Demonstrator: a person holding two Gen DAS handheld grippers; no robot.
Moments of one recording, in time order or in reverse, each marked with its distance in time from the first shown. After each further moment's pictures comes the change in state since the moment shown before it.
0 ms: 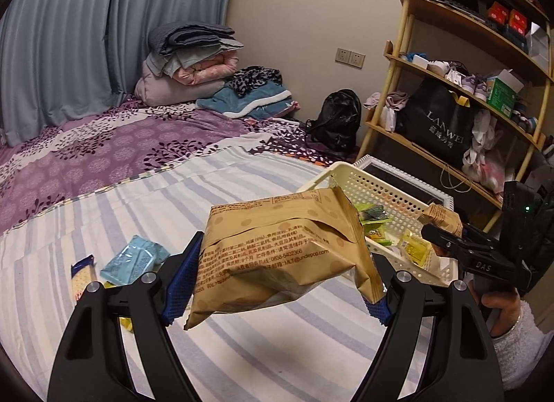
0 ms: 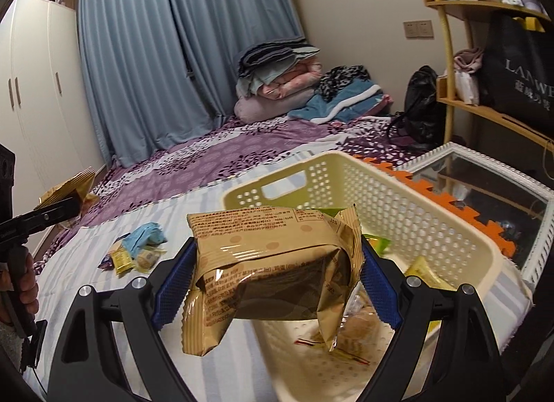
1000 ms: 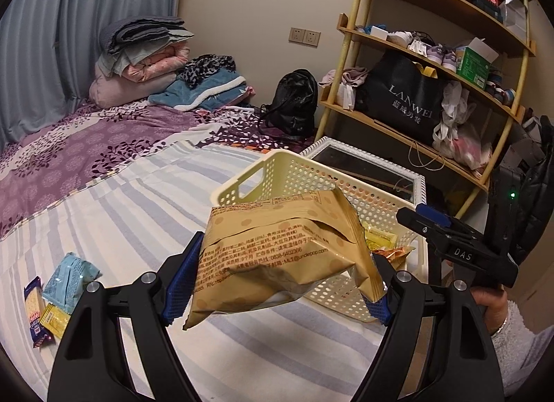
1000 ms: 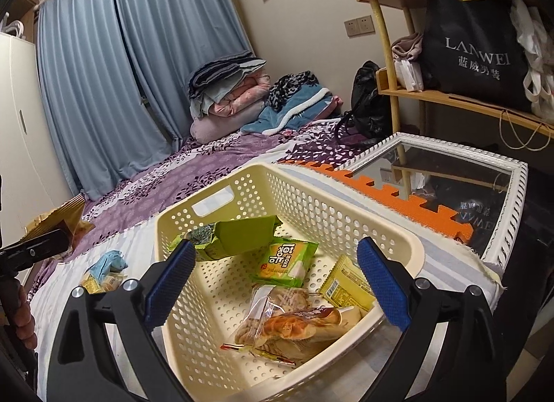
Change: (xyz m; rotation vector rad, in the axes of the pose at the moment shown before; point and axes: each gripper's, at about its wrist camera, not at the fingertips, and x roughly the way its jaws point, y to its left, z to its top) left arm 0.056 -0.081 0.011 0.096 0.063 -0.125; right arm -0.014 -0.065 -0.006 0.138 -0.054 -0.114
